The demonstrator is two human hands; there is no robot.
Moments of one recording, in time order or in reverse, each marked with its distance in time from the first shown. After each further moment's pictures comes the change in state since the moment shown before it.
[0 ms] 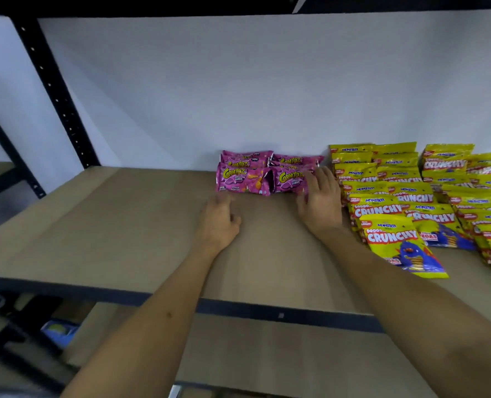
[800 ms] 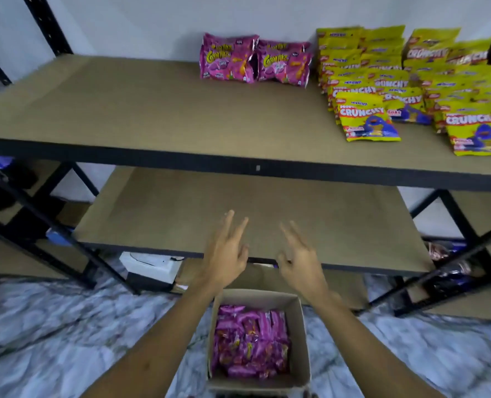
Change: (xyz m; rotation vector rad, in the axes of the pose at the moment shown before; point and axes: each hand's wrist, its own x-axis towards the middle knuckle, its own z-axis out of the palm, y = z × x) left_hand -0.314 0.011 0.026 -0.043 -0.134 0.074; right_hand -0.317 -0.068 -0.126 0.405 -0.589 0.220
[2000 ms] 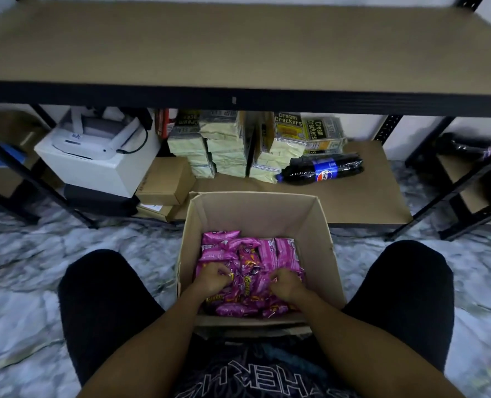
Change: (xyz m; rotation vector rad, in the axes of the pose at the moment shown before) left_hand -0.318 -0.190 0.470 -0.320 -0.813 -0.692; right_hand -0.278 0.384 0.410 0.053 -0.678 0.731
